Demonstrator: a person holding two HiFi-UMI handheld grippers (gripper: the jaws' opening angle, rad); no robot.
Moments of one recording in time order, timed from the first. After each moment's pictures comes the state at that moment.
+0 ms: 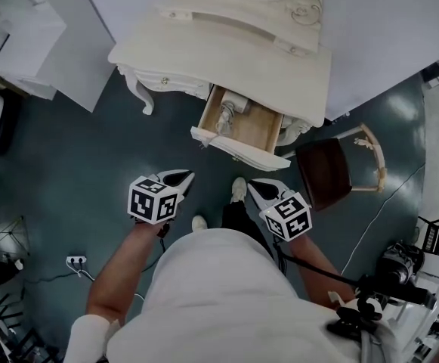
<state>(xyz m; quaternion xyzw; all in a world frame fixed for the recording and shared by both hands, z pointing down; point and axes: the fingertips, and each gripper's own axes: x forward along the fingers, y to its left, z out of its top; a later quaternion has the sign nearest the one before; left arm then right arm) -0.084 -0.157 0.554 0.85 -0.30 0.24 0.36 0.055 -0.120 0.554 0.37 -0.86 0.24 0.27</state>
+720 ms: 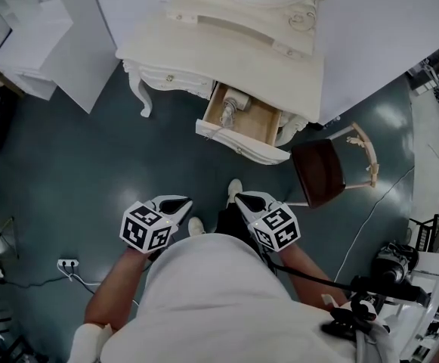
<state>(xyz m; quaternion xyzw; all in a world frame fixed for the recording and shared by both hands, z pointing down) -0.128 -0.032 0.536 0.88 -0.23 0.24 0.33 -0.016 -0.036 0.553 0.35 -0.86 0.23 0.28</state>
